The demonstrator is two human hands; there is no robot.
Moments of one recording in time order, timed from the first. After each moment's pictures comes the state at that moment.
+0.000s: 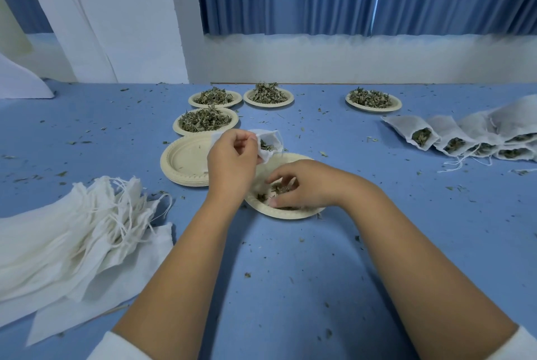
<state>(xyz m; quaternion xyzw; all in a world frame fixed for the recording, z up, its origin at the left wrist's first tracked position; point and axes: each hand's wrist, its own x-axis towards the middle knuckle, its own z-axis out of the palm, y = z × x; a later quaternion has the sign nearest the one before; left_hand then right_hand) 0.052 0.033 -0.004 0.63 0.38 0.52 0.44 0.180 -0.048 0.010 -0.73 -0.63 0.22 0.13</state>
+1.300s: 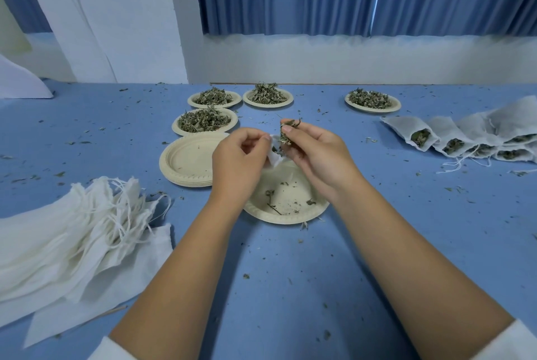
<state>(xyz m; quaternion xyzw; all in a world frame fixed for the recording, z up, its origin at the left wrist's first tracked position) 0.052 0.018 0.007 0.65 0.35 0.49 0.47 0.174 -0.039 0.014 -0.40 -0.33 0.42 0.75</state>
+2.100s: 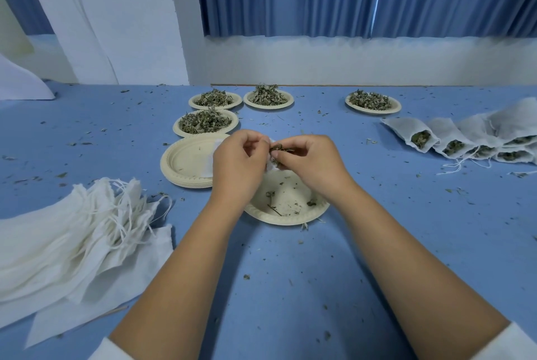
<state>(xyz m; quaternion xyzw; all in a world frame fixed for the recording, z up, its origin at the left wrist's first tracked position) 0.051 0.018 0.008 0.67 0.37 0.48 0.43 0.174 -0.040 0.008 -0.61 -0.50 0.21 0.57</state>
